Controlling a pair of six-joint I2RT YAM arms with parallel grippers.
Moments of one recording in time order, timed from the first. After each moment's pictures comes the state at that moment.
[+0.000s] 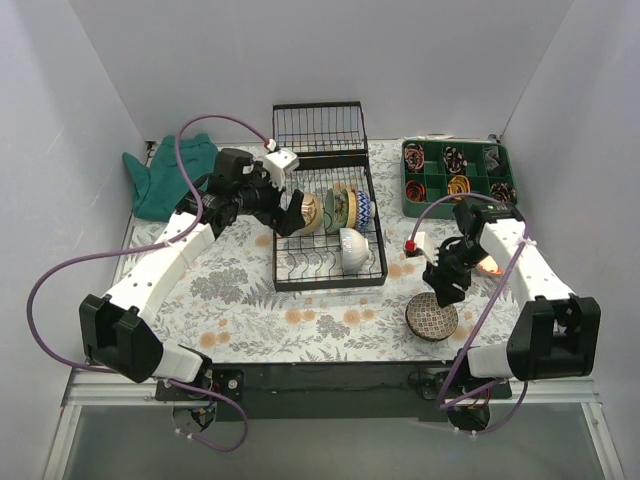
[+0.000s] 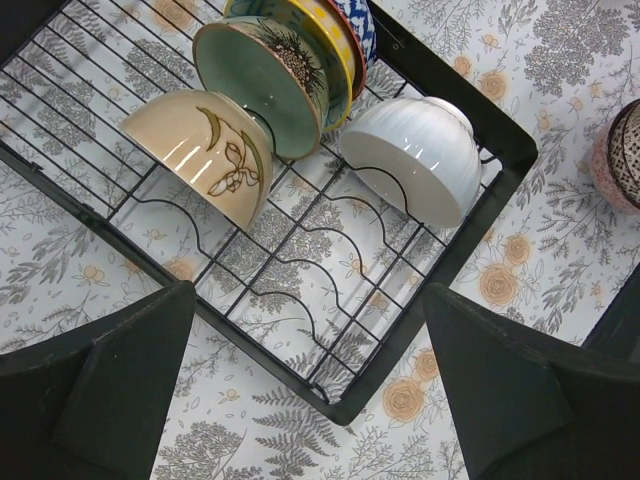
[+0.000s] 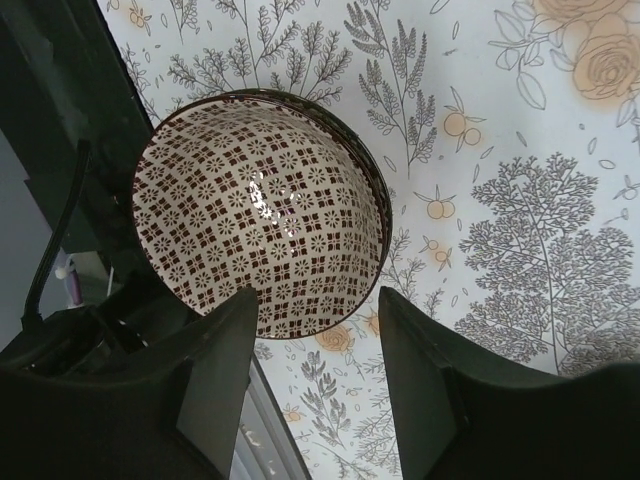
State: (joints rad) left arm -0.43 1.40 1.33 -0.57 0.41 0.16; right arm 0.11 1.33 1.06 -1.37 -0.45 -1.19
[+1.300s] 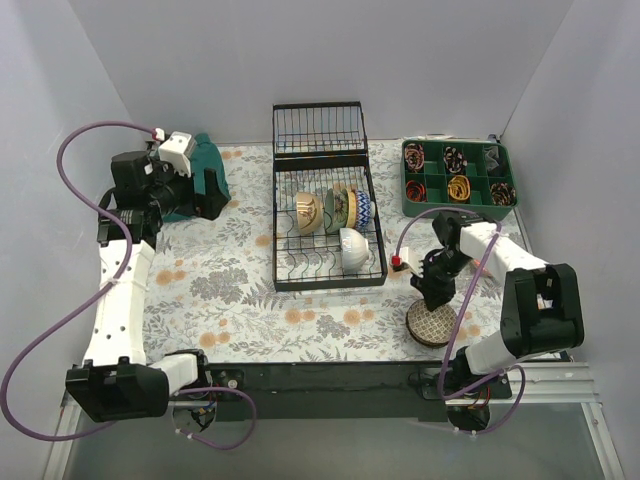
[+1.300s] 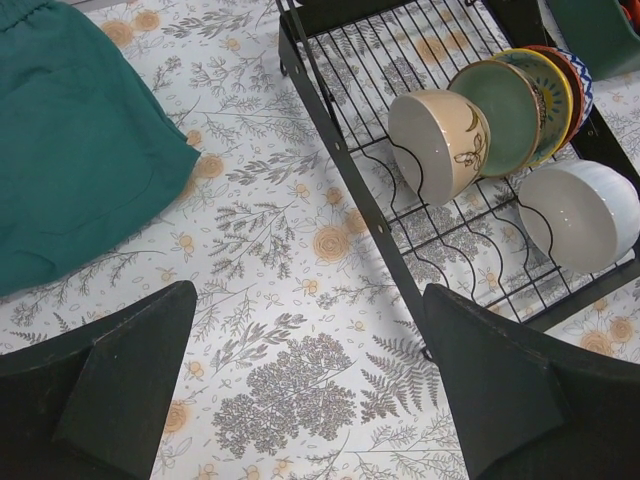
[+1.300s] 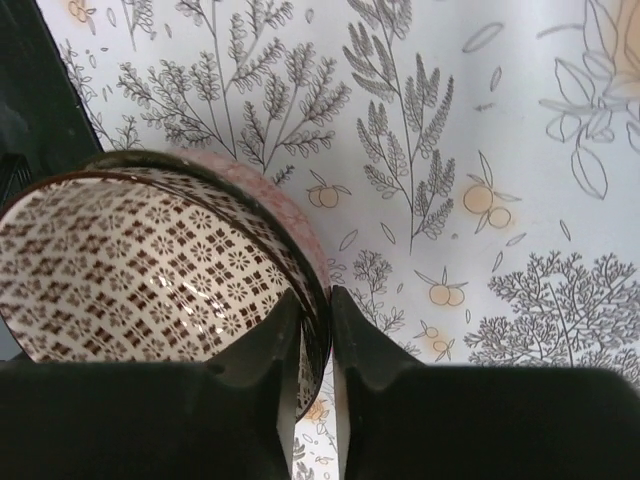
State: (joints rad) left arm 0.08 1.16 1.30 -0.66 0.46 0.14; right arm 0.19 1.49 0.92 -1.16 -0.44 -1.20
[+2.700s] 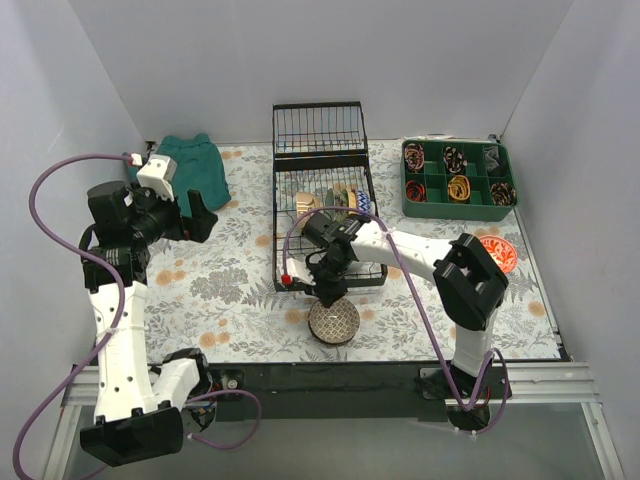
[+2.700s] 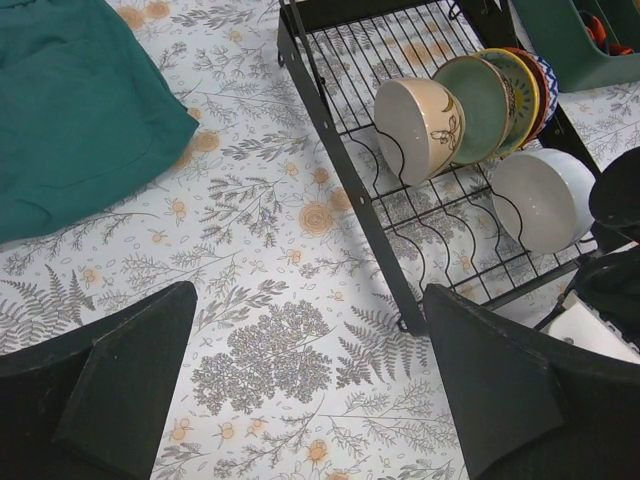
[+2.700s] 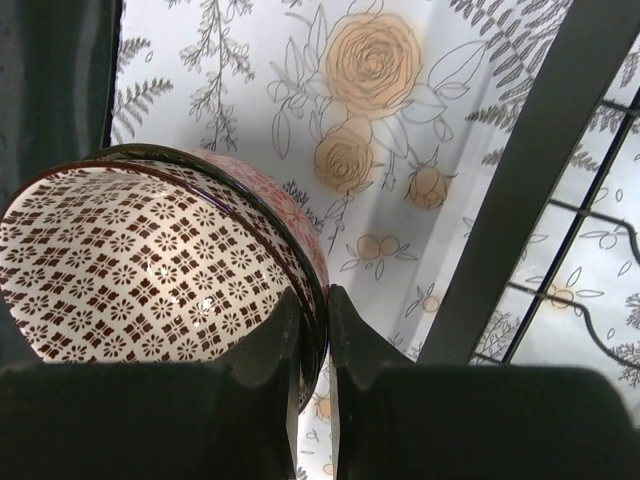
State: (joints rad) left arm 0.20 0.94 1.19 -0.72 0.56 0.11; right arm 0.93 1.84 1.38 -0.91 -0.54 -0.89
